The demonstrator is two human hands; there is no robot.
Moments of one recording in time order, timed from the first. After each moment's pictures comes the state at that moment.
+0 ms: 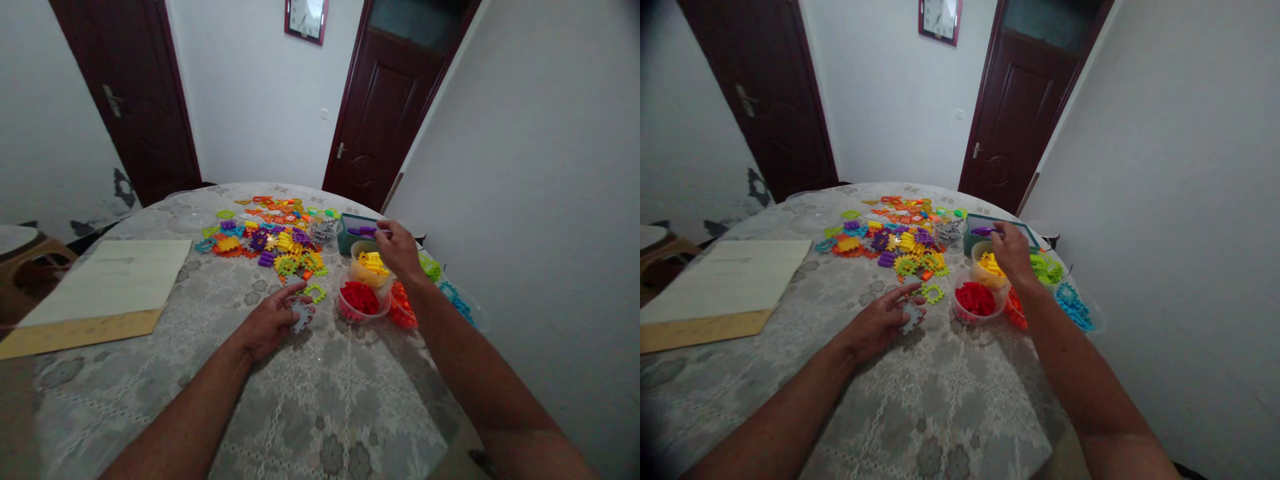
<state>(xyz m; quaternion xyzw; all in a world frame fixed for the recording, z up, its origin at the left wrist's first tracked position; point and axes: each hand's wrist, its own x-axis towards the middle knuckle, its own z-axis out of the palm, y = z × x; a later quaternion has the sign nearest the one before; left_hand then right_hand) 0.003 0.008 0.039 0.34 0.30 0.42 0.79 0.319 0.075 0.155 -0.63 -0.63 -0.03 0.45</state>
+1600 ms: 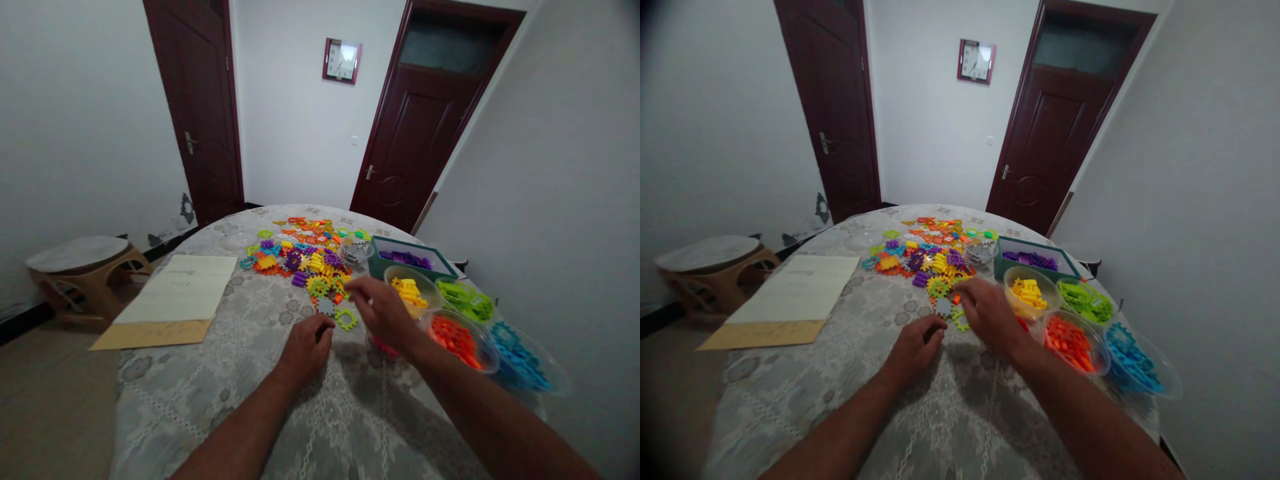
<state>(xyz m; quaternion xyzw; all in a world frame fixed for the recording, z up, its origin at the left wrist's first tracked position) 0.009 0.003 0.032 0.67 0.46 0.47 0.35 0.212 0.031 0.120 -0.44 -0.82 0.07 0.35</state>
